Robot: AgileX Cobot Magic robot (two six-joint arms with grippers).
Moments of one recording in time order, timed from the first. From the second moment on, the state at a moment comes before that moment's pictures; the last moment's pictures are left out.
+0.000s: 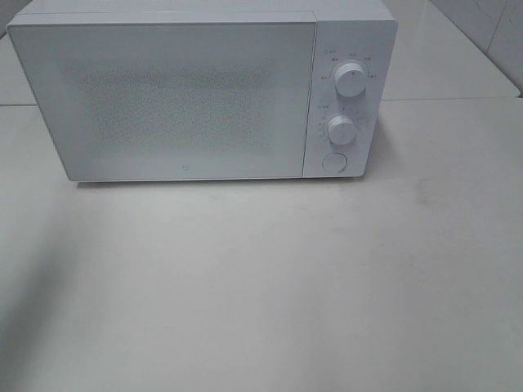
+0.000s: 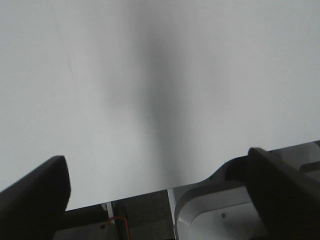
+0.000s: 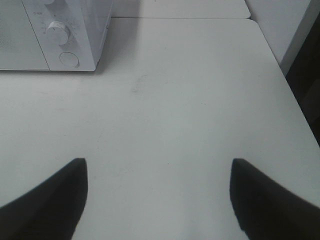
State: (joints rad) left arm -0.11 1.21 -1.00 -0.09 1.21 0.08; right arm 0.11 0.00 -0.50 -0.13 1.00 0.11
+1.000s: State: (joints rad) left arm -0.07 0.29 -0.57 0.17 1.22 -0.14; right arm 0.11 0.00 -0.50 0.01 1.00 0.11
